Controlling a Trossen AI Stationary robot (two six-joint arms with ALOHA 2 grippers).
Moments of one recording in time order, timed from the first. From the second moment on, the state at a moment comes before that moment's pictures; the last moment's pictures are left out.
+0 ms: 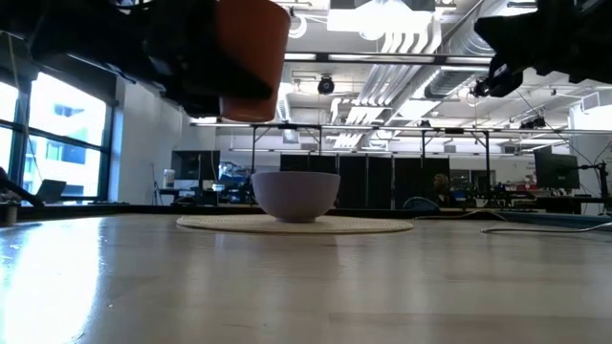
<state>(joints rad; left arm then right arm) -0.34 1.45 0.53 0.67 -0.52 -0.16 0.11 0.44 0.01 0.68 0.04 0.09</state>
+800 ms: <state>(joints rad) -0.31 1.45 0.52 0.66 -0.53 -0.11 0.21 1.48 0.54 0.88 0.19 -0.10</state>
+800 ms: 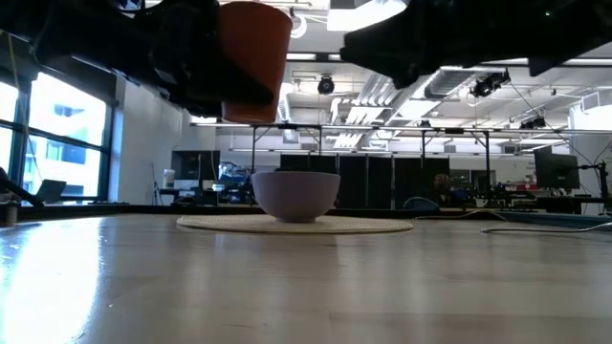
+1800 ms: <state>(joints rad) -0.31 1.47 0.52 0.69 -0.38 -0.02 0.14 1.84 0.93 0.82 0.00 -0.06</state>
